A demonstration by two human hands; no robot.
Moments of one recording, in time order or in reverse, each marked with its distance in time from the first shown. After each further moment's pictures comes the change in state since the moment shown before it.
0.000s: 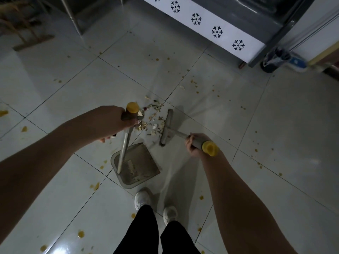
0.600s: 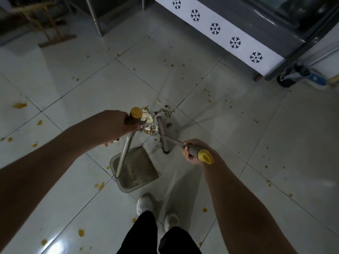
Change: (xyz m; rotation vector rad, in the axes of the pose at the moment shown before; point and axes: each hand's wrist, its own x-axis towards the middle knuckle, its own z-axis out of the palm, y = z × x) left_hand 0.000 -0.020 -0.019 -0.016 0.028 -0.088; right_hand 0.082 -0.006 0.034 -0.354 -0.056 0.392
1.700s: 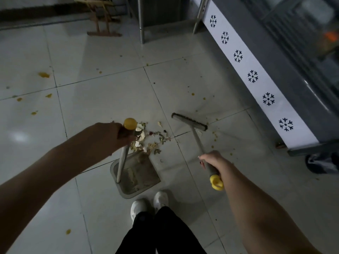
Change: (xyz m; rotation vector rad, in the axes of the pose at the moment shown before) left_hand 0.127 0.202 -0.010 -0.230 0.220 -0.359; right_hand 0.040 -0.352 -0.084 -1.319 0.450 -0.353
